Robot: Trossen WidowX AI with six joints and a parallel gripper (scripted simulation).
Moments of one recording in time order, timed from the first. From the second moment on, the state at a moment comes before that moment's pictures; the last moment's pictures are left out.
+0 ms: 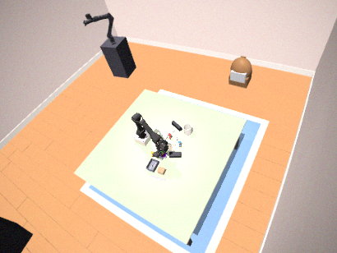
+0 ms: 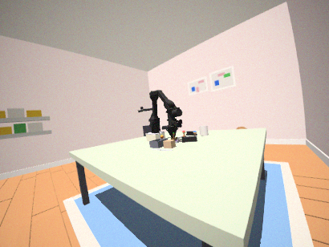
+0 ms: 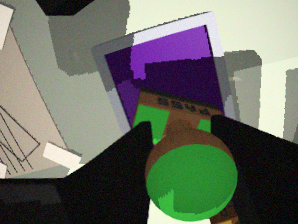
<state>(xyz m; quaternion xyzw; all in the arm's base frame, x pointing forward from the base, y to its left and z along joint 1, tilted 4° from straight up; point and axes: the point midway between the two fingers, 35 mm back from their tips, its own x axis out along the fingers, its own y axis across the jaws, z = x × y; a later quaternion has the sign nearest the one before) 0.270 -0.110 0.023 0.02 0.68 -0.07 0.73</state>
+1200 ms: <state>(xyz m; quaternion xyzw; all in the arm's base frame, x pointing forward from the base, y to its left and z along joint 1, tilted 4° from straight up) 0.268 -0.109 0.029 0.02 0.68 -0.07 0.73</state>
